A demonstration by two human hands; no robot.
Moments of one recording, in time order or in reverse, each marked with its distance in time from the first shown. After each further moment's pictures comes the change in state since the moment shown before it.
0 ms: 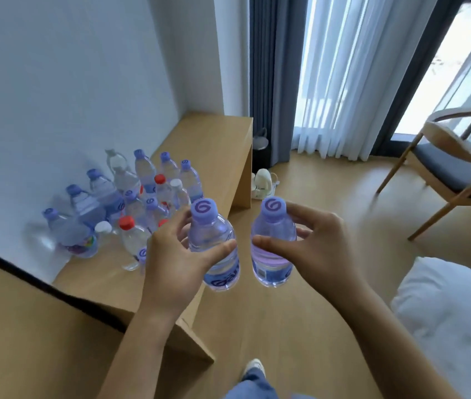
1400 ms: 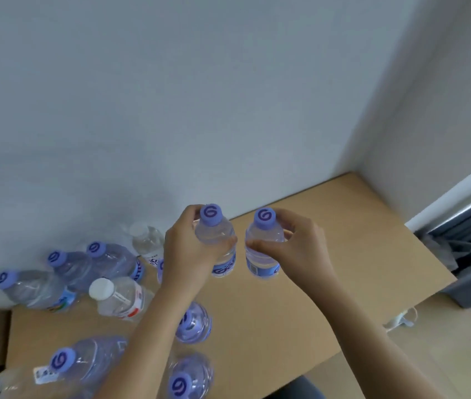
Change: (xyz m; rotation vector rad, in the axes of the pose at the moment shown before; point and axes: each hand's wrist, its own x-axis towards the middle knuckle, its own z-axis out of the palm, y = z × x) left_hand 0.515 -0.240 -0.017 0.312 0.910 -0.549; right_hand 0.624 0.191 0.287 0.069 -0.916 0.046
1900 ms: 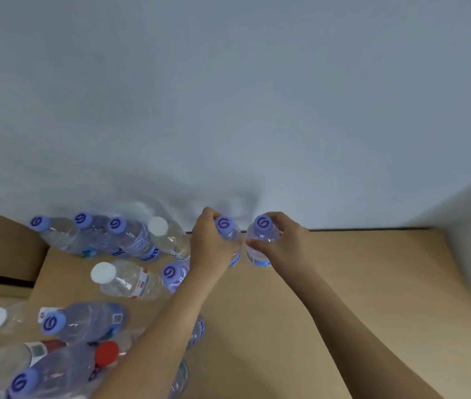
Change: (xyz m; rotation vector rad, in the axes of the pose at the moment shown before) left_hand 0.067 -0.047 0.053 0.161 0.234 -0.360; right_hand 0.133 0.041 0.058 -0.077 -0.364 0.053
